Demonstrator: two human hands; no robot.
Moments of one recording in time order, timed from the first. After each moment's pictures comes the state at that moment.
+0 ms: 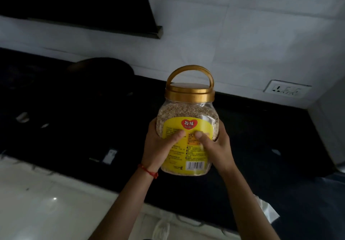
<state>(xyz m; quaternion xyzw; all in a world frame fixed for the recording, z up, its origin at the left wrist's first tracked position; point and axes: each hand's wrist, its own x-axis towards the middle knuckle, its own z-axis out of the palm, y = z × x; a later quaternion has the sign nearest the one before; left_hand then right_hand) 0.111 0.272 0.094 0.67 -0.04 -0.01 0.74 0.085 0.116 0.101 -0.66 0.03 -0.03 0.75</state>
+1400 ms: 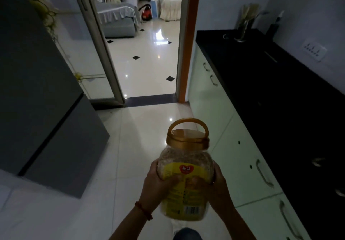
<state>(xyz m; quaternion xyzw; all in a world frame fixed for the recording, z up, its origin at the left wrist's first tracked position) -0.140 0.982 0.013 0.58 0.45 0.22 0.64 0.001 0.886 0.015 -0.66 -0.24 0.42 0.58</state>
